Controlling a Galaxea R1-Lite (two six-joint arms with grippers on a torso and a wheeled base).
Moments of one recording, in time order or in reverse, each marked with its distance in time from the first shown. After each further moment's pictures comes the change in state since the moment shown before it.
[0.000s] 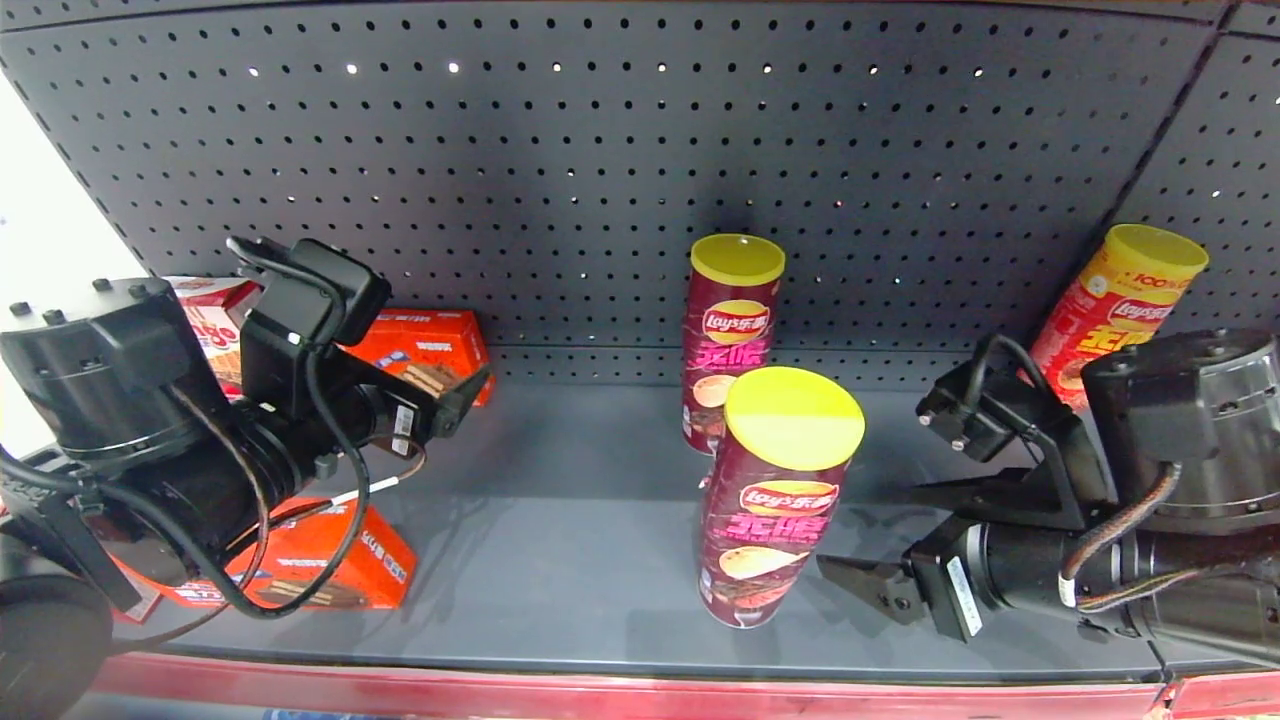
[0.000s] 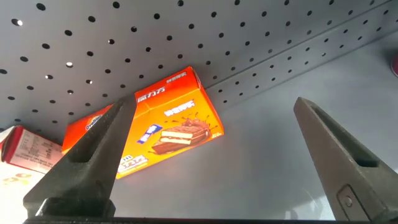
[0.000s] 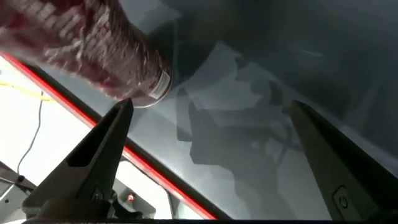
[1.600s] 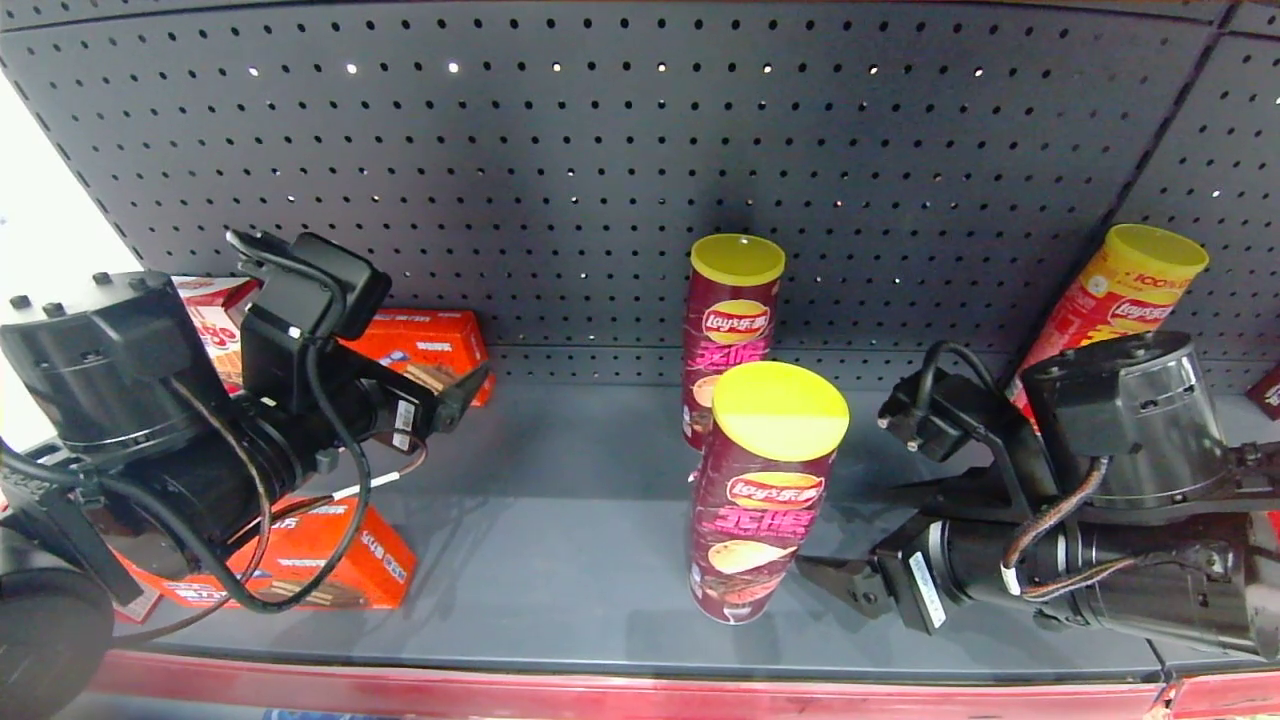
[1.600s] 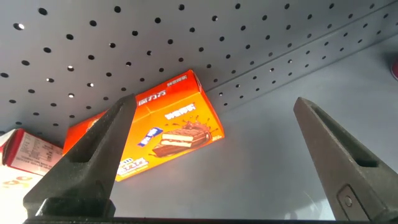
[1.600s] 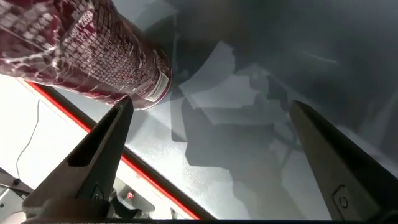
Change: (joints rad) left arm 0.000 0.002 -0.013 0.006 -0.001 0.000; right arm 0.007 0.063 -0.032 -0.005 0.001 -0.001
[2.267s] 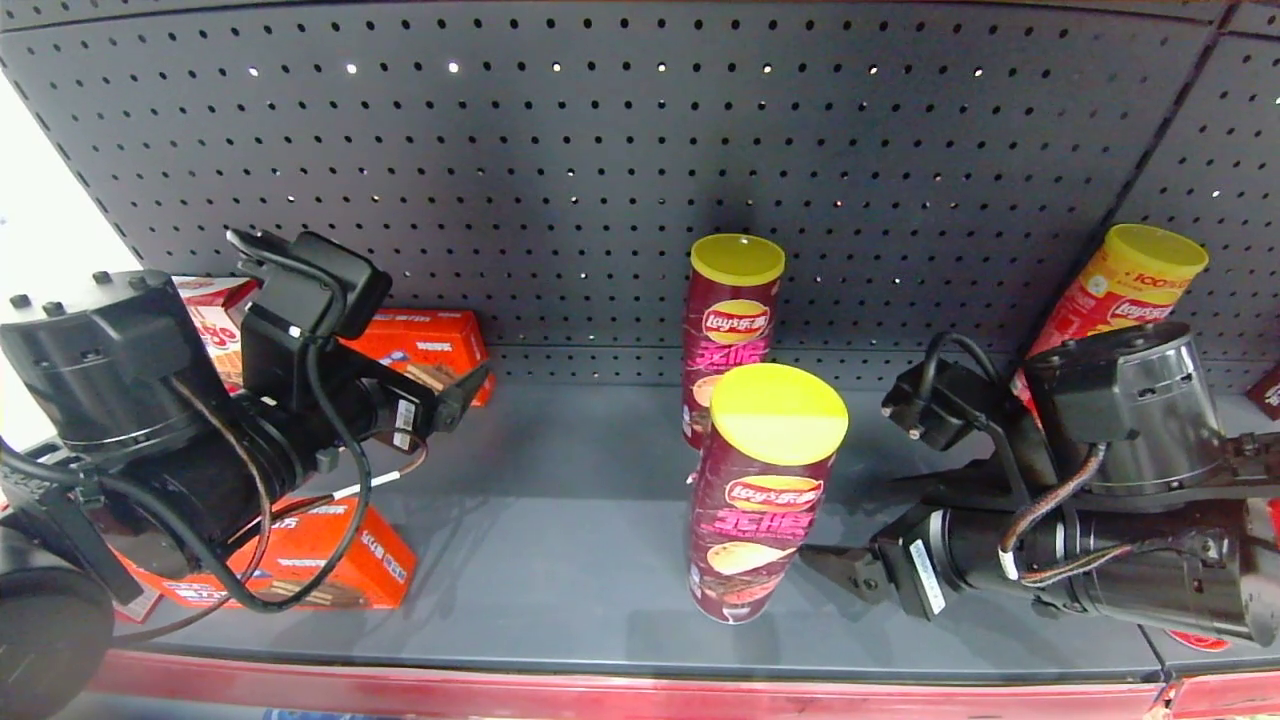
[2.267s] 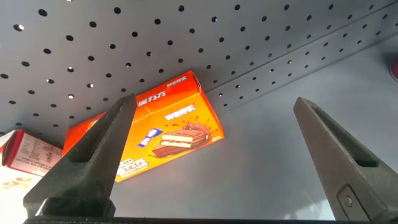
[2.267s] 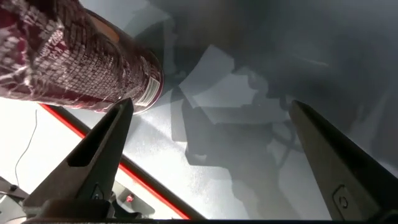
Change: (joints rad) left arm 0.000 0.000 -0.002 0.001 0.000 0.000; right arm -0.019 0.005 -0.013 0.000 0.000 0.000
